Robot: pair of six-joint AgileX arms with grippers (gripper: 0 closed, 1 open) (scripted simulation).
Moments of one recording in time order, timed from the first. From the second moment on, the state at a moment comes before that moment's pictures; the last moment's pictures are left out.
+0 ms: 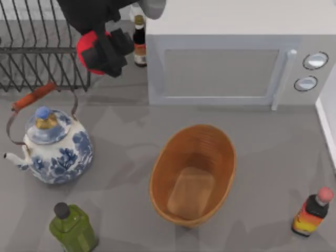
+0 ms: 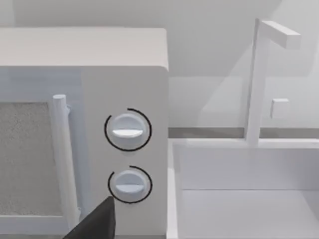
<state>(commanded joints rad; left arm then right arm) -0.49 1.96 2.15 -1.59 0.07 0.69 0.00 0.00 0.00 0.00 0.00 0.00</state>
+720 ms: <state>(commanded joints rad) -0.95 2.32 2.38 -1.73 -0.08 0.69 0.00 0.00 0.00 0.00 0.00 0.00</state>
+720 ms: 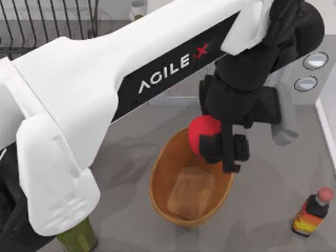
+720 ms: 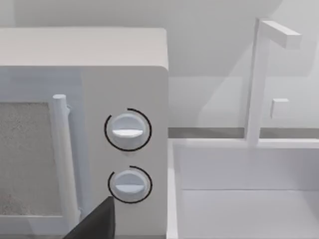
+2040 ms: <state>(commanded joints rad) -0.93 2.23 1.94 -1.39 -0.08 0.72 0.00 0.00 0.00 0.00 0.00 0.00</state>
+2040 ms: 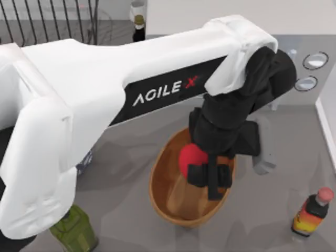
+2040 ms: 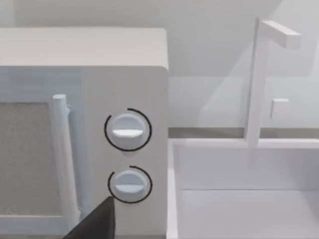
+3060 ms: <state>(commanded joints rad) -0.93 2.23 1.94 -1.39 -0.08 0.72 0.00 0.00 0.00 0.00 0.00 0.00</state>
